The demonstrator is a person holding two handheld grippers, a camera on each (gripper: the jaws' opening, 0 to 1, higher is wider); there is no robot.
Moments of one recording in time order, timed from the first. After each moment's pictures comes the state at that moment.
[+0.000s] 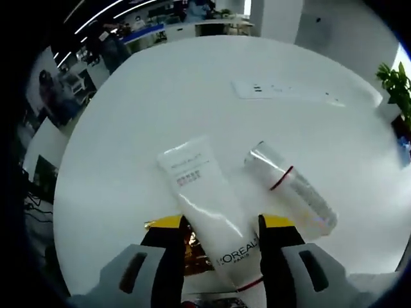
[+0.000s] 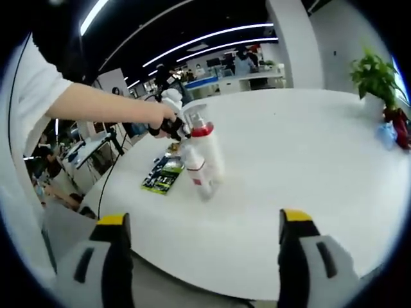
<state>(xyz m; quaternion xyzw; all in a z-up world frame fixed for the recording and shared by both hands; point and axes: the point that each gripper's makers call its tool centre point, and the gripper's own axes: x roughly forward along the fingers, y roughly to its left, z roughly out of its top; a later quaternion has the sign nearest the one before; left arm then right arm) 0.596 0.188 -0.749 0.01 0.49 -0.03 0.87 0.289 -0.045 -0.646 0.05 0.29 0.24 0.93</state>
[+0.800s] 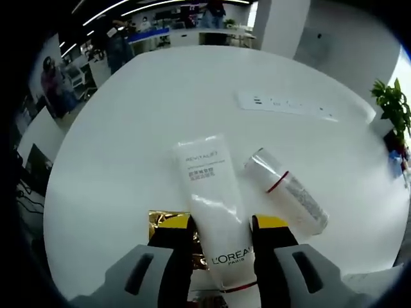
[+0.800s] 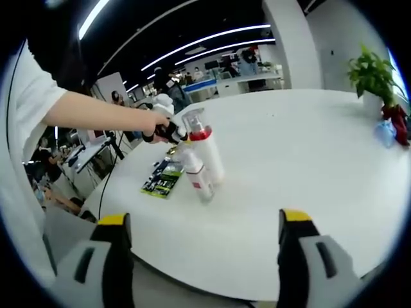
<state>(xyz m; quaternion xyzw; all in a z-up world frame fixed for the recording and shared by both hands) 0.595 0.194 -0.739 -0.04 0.46 -0.04 0.88 0.290 -0.047 -0.642 0.07 0.28 0.23 0.93</state>
